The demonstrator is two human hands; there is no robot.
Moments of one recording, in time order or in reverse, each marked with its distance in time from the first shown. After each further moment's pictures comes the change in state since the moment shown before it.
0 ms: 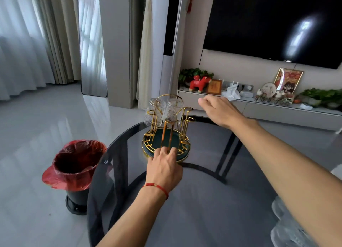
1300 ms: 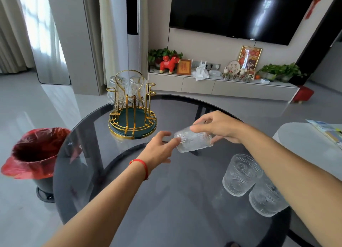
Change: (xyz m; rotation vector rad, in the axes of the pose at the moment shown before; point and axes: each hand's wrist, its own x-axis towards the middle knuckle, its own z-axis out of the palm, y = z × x) left_hand -0.036 0.067 0.007 -0.918 -0.497 -0.198; right_hand -0.153 0.086 -0.014 0.510 -0.329 0.433
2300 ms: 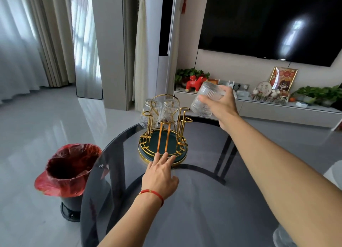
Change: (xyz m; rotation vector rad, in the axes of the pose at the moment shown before) left_hand 0.044 -0.055 -0.072 0.896 0.304 0.124; right_hand 0.154 -0.116 0.028 0.469 0.549 -0.335
